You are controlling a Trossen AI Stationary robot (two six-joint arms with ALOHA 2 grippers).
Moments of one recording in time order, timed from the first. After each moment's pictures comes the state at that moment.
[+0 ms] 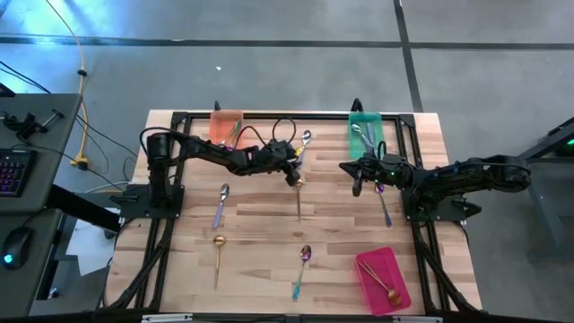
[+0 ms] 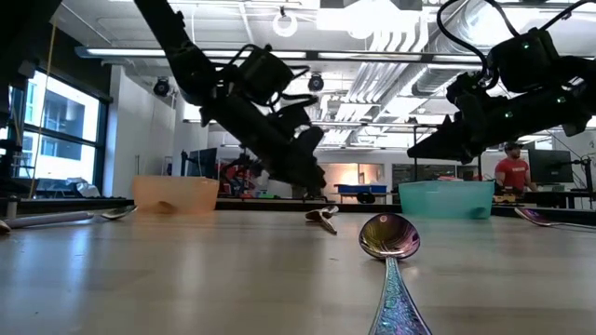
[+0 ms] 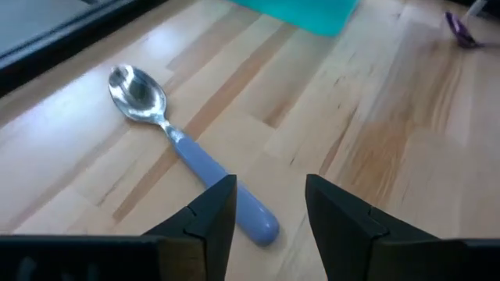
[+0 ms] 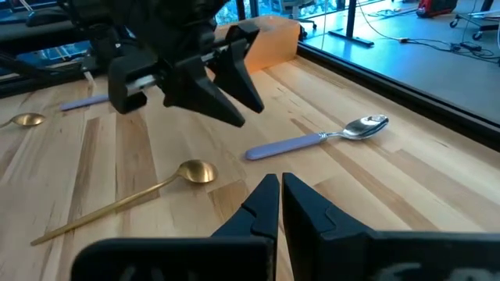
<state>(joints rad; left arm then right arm) 0.24 1.93 0.97 0.37 -0.19 -0.23 -0.31 1.12 0.07 0.80 0.05 0.13</state>
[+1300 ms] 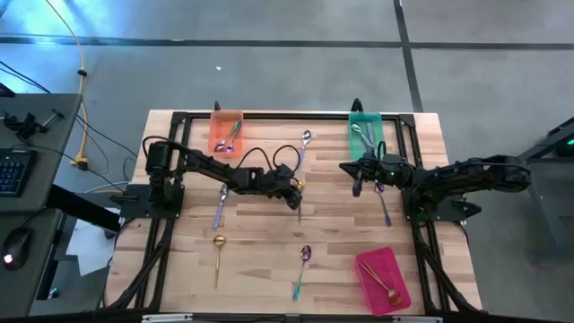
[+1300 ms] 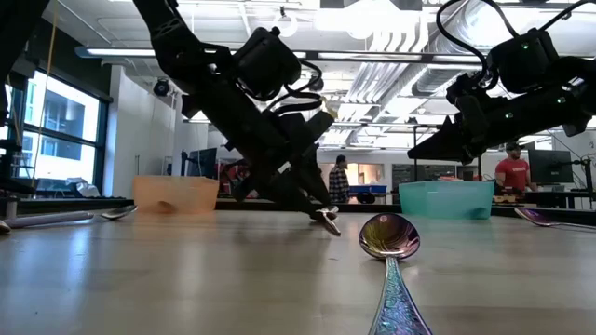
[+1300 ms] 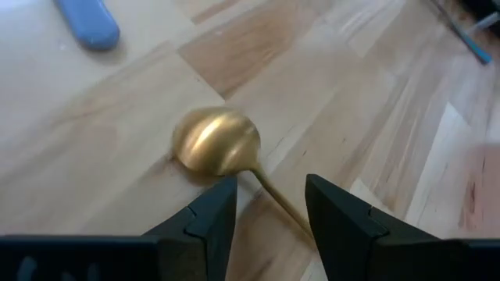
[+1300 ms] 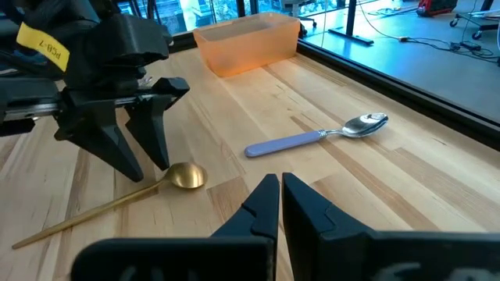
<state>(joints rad) 0.05 1.94 0.97 0.23 -0.15 -0.73 -0.31 1.12 0.07 0.79 0.05 0.12</state>
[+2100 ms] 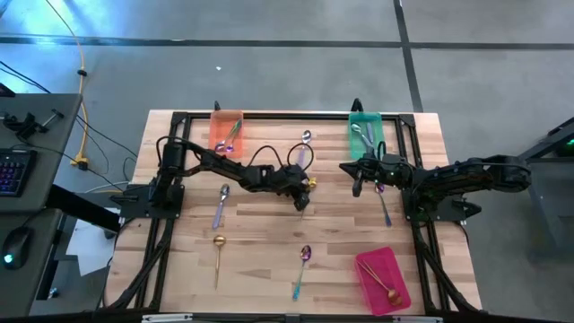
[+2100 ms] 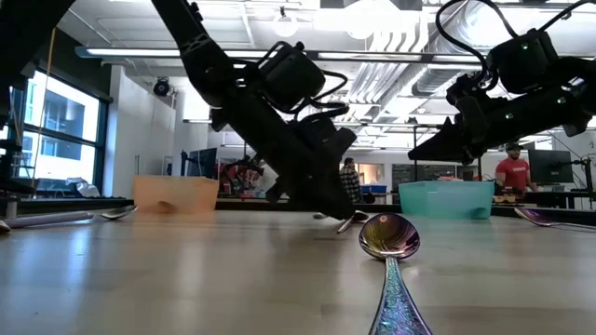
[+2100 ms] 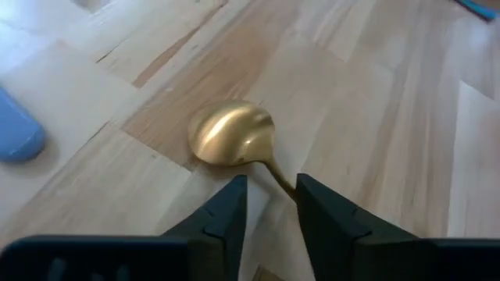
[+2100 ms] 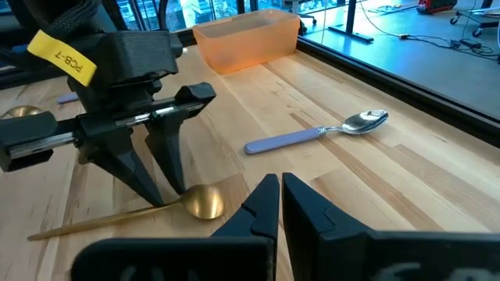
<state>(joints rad) 0.08 2.07 1.10 0.23 -0.10 -0.45 -0.31 1.12 0.07 0.78 0.05 0.12</state>
